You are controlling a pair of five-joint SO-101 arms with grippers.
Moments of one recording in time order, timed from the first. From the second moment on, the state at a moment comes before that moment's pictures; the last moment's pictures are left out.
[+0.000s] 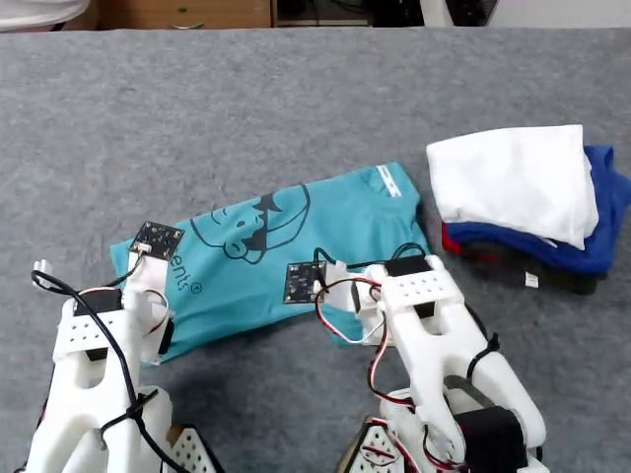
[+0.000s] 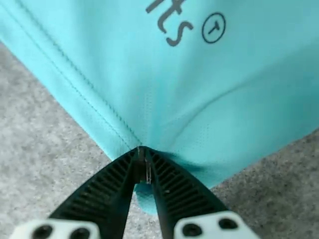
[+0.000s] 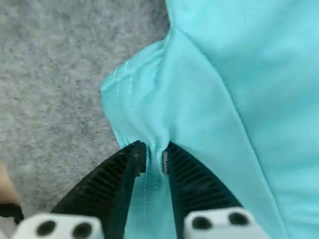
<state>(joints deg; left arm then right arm) -13.3 -44.0 73.2 61.1 -33.7 -14.5 -22.3 64.0 55.6 66.2</state>
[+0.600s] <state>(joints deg) -12.0 -44.0 73.2 61.1 -33.7 -14.6 -8.0 36.2 71.7 67.2</state>
